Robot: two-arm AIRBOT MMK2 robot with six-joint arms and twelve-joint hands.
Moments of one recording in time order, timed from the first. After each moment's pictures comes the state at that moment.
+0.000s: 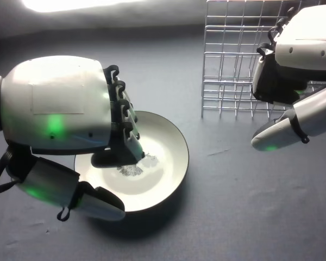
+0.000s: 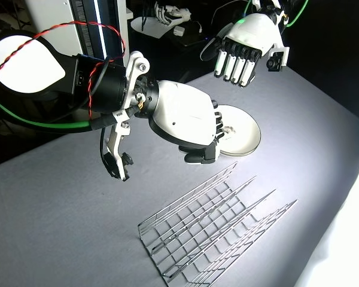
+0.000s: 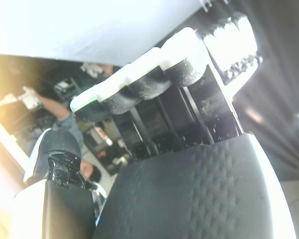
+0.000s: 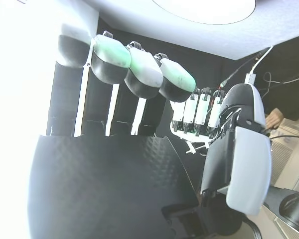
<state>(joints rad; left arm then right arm) 0.31 -0.77 1.01 1.36 -0.83 0.05 -0.26 -0.84 0.96 -0.89 0.31 -0.19</state>
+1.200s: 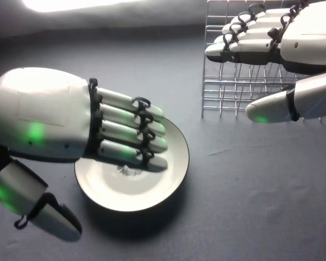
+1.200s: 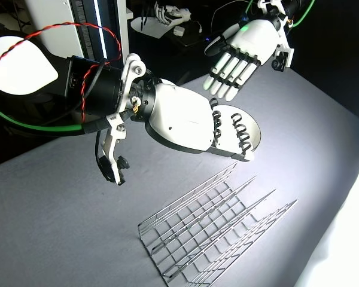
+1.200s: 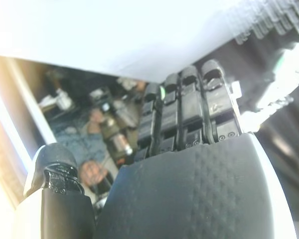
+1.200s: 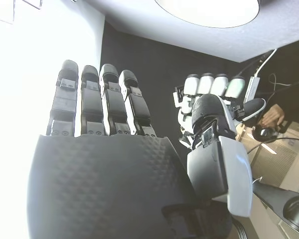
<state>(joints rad) 0.28 -0.81 1.13 1.67 -0.94 -0.20 -0.26 -0.83 0.97 -0.89 0.31 -0.19</state>
